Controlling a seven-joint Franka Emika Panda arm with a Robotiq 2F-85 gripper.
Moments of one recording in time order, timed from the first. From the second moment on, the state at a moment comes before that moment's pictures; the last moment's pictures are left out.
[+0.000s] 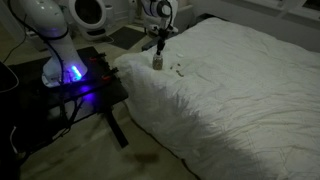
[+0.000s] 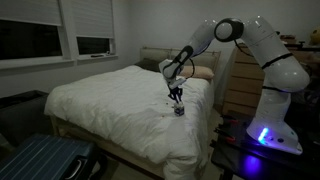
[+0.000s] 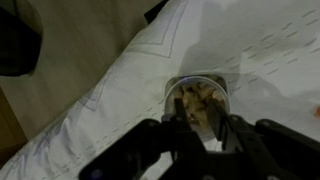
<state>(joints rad) 0.07 0.69 -0.21 -1.77 -0.10 2.08 0.48</state>
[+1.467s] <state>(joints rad) 0.07 0.60 -0.30 -1.77 -0.21 2.28 0.58</state>
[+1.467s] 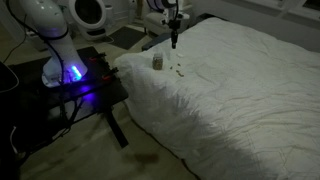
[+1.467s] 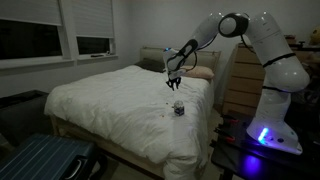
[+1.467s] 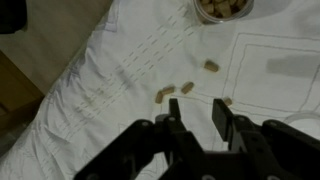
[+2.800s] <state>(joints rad) 0.00 0.90 -0.44 -1.82 -0.17 2.79 0.68</state>
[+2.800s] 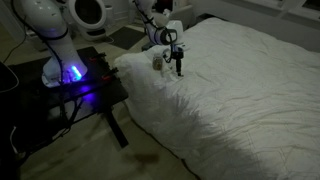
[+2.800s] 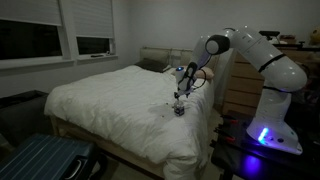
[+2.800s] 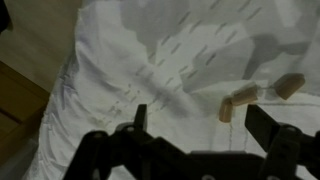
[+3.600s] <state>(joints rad) -0.02 1.01 -0.38 -1.68 0.01 2.83 0.63</state>
